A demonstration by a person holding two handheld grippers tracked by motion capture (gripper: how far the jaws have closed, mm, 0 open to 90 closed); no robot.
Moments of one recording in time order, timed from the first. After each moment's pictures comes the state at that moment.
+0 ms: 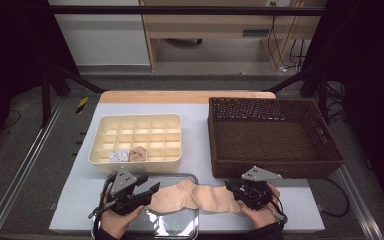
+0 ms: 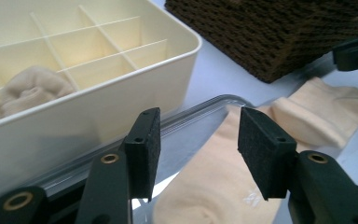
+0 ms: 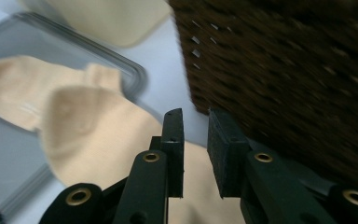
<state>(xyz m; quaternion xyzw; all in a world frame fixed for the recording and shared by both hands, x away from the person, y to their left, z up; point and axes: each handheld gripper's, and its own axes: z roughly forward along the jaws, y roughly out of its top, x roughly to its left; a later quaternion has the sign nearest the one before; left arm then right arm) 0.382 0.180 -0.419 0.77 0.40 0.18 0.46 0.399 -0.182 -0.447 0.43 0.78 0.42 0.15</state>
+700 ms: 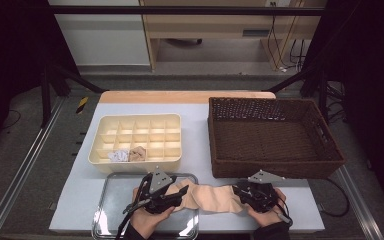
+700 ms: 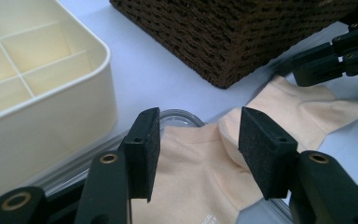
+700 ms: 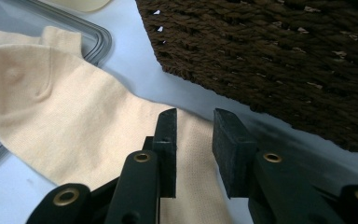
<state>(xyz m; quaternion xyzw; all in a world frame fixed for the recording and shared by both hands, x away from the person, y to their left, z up) 0.389 0.109 -0.431 0.80 0.37 0.17 0.44 0.399 -0.199 -0.466 0.46 0.78 0.39 0.15</state>
